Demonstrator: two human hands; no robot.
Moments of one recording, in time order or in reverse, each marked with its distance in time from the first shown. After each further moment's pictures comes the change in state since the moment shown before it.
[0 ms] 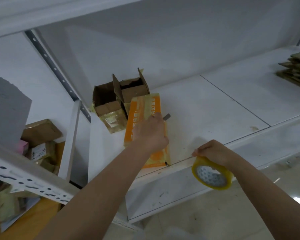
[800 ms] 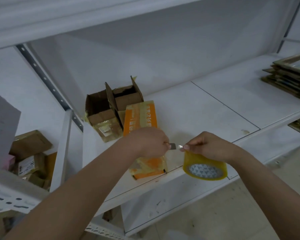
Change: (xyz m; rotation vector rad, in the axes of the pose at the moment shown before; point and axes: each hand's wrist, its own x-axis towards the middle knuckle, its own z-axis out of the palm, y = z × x) left_hand 0.003 -0.005 -0.036 0.009 -0.402 0.391; right_hand -0.021 -0.042 -0.020 -0.011 -0.040 -0.259
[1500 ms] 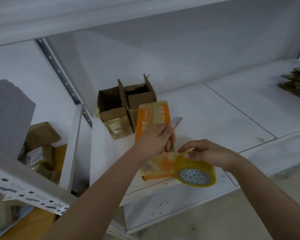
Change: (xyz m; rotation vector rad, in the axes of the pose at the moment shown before) left_hand 0.012 -0.038 0.046 -0.887 0.528 0.023; right_hand 0.025 -0.010 0.024 0.123 -0.168 0.015
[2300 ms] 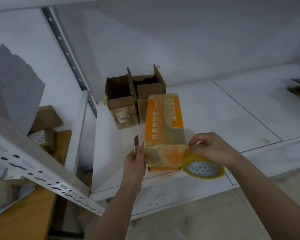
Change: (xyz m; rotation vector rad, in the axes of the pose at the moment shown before) left_hand -0.080 -0.079 0.030 -0.621 0.594 -0.493; right_hand 0.006 -0.001 0.016 -0.205 0.255 0.000
